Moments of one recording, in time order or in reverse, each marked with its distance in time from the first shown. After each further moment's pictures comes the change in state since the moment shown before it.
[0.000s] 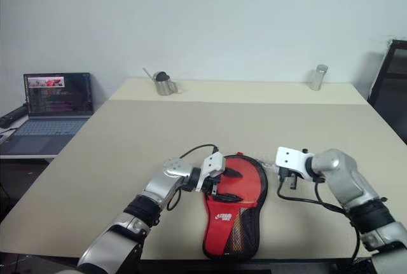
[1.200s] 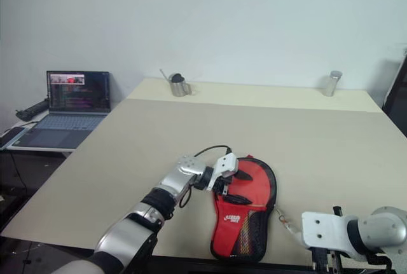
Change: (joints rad) left arm -0.125 -0.118 -0.015 0.248 0.055 -0.110 -0.019; right arm 0.889 -0.371 -0.476 -0.994 0.239 0.395 0.122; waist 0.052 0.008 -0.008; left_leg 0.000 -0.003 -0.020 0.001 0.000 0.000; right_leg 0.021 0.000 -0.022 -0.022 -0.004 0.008
